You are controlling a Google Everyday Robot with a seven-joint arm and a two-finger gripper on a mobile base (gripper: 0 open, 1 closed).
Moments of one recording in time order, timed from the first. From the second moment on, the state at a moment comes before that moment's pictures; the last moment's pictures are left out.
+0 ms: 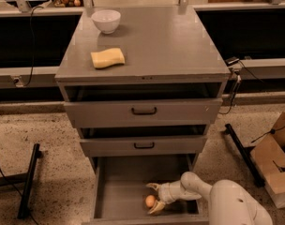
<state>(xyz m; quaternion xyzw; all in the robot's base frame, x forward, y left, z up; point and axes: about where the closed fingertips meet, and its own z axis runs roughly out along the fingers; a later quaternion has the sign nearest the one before) 0.531 -0.043 0.117 -0.62 0.64 0.33 0.32</state>
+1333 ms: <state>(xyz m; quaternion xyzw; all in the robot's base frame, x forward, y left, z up) 0.538 -0.049 0.165 -0.62 0.57 0.38 0.38</state>
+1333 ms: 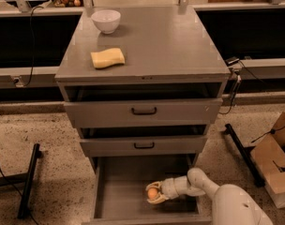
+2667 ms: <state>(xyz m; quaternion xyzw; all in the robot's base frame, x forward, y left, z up) 0.568 -0.068 0.351 -0.67 0.45 0.41 0.42</state>
